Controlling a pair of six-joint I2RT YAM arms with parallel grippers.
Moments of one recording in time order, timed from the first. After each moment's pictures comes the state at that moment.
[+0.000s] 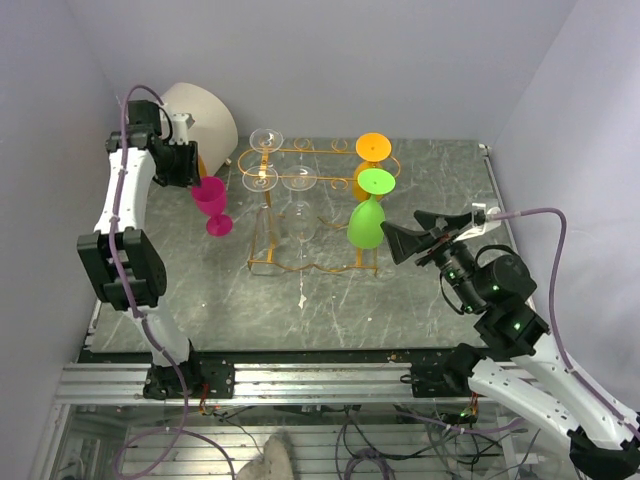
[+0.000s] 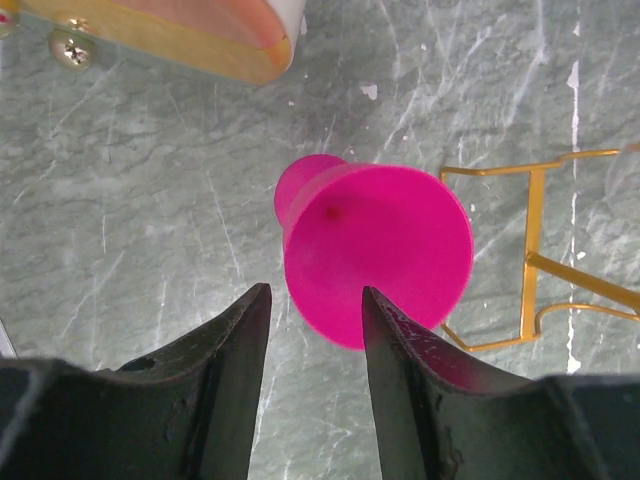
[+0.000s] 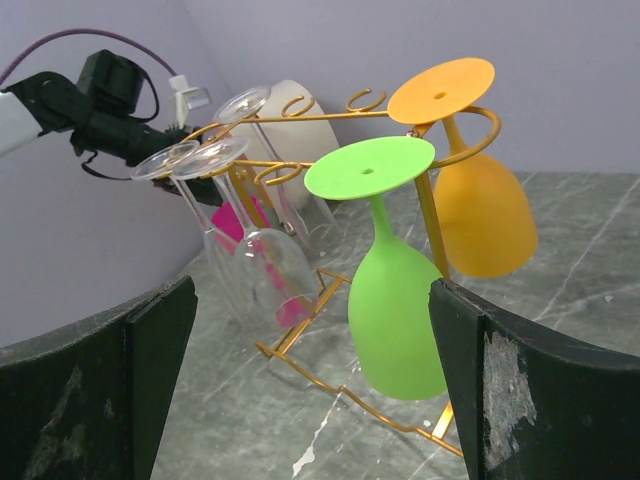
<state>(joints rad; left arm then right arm) 0.12 1.81 1.79 -0.96 0.29 0.16 0.75 0.55 0.72 0.01 0.21 0.32</state>
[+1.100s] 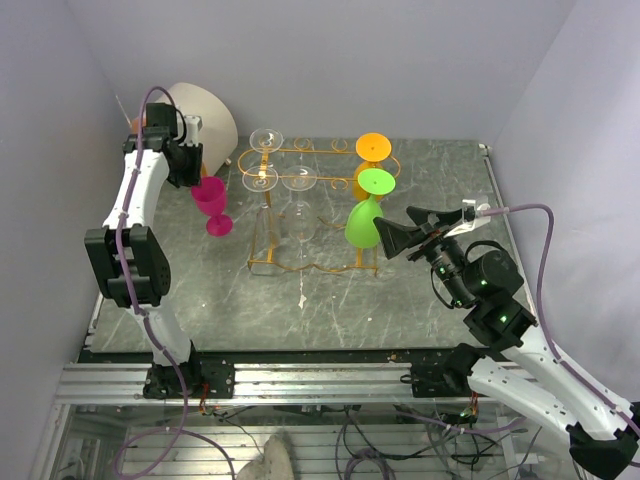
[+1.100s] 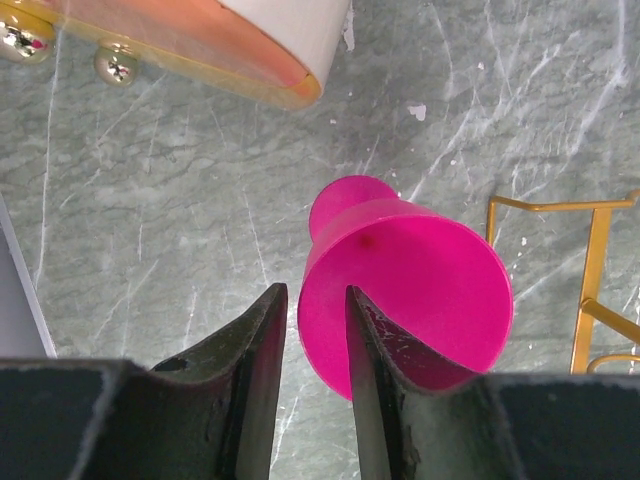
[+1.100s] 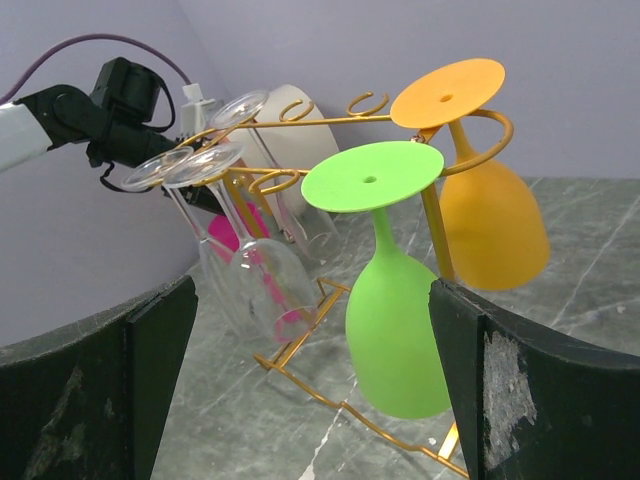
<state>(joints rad) 0.05 1.84 1.75 -0.86 0.11 0.13 0.75 0.61 0.69 0.13 0.22 0.33</state>
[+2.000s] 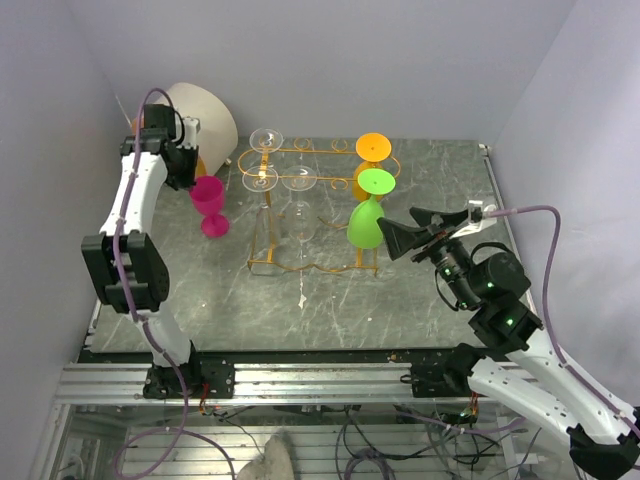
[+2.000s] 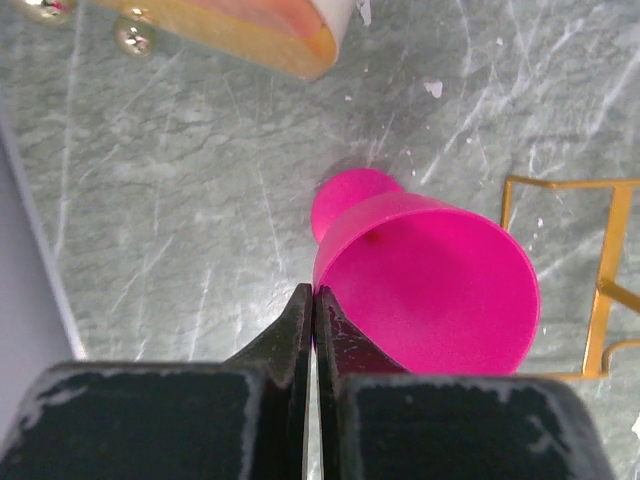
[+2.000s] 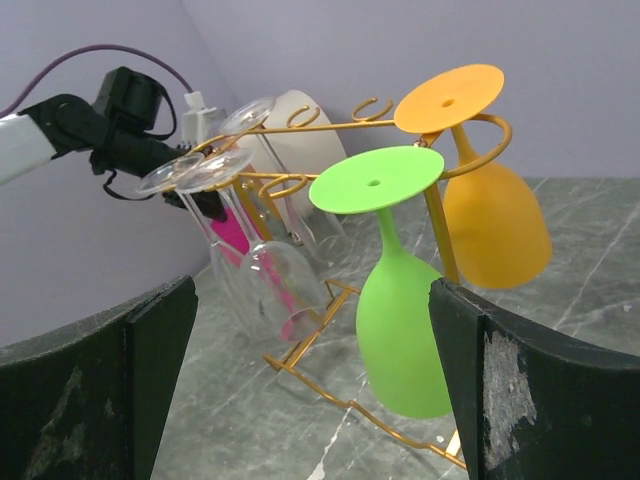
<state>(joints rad) 0.05 1.82 1.72 -0.87 0.07 0.15 0.75 0.59 0.70 0.11 0.22 0.34</state>
